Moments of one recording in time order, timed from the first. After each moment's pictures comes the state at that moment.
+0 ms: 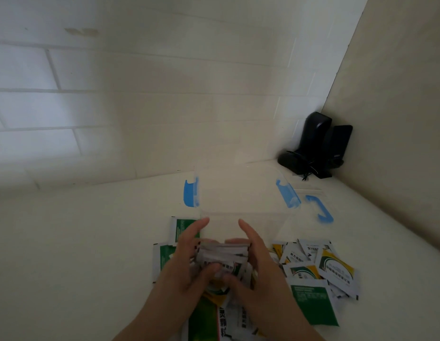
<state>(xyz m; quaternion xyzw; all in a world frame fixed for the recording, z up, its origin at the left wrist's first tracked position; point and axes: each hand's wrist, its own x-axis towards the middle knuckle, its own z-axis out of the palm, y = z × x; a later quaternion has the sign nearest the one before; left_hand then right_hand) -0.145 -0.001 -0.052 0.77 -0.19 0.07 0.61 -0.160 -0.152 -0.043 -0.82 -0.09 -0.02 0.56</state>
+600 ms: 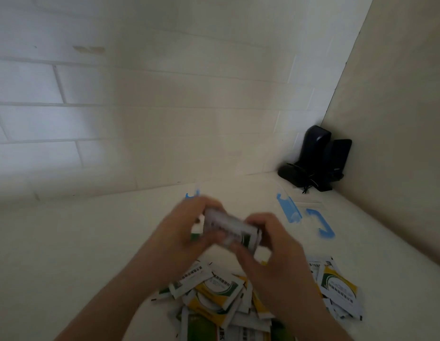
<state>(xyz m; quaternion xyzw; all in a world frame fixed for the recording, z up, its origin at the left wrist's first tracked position) -0.103 0.009 0.018 0.84 -0.29 0.11 0.45 -0.146 -0.151 0.014 -0.87 -0.12 -0.18 0.45</state>
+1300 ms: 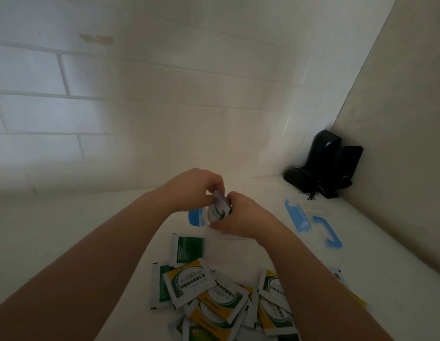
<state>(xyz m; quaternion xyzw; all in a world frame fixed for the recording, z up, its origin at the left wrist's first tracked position) 0.016 0.005 0.030 0.93 -0.29 0.01 0.21 -0.028 -0.129 0.021 -0.96 -0.05 0.08 0.26</state>
